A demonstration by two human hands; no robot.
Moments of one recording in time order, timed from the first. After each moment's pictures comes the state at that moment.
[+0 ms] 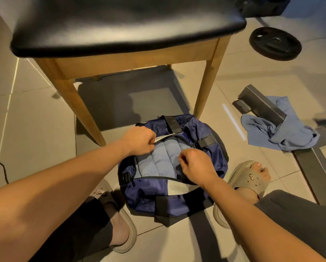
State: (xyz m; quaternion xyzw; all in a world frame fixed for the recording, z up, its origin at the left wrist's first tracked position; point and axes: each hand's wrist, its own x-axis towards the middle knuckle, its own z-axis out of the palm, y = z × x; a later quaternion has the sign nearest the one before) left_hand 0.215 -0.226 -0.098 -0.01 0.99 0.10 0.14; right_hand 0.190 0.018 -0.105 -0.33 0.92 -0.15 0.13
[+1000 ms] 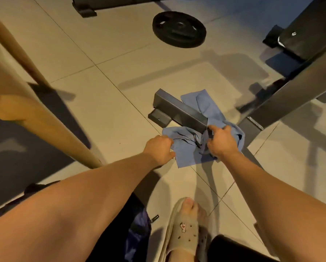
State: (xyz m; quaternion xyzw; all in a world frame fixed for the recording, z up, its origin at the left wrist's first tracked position) left_hand -0.117 0.078 -0.222 0.14 0.96 0.18 0.15; right_hand -0.132 0.291 -0.158 0.09 0.98 -0.09 0.14
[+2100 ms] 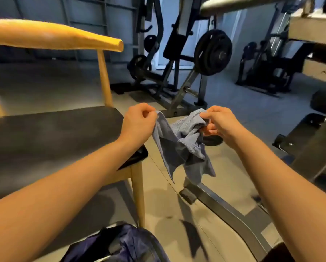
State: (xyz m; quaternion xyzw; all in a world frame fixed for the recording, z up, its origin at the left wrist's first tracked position) left_hand -0.023 -0.086 0.217 -0.06 0.82 0.49 -0.30; right_hand -0.106 0.139 0.245 -0.08 0.80 -0.59 0.03
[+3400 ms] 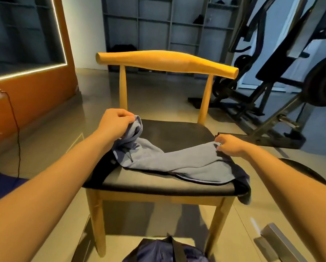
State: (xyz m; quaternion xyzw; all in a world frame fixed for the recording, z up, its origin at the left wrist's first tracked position) left_hand 0.140 -0.362 0.249 -0.33 0.75 0.45 -0.35; right_hand -0.150 -0.125 0.209 -0.34 0.92 -0.13 0.13
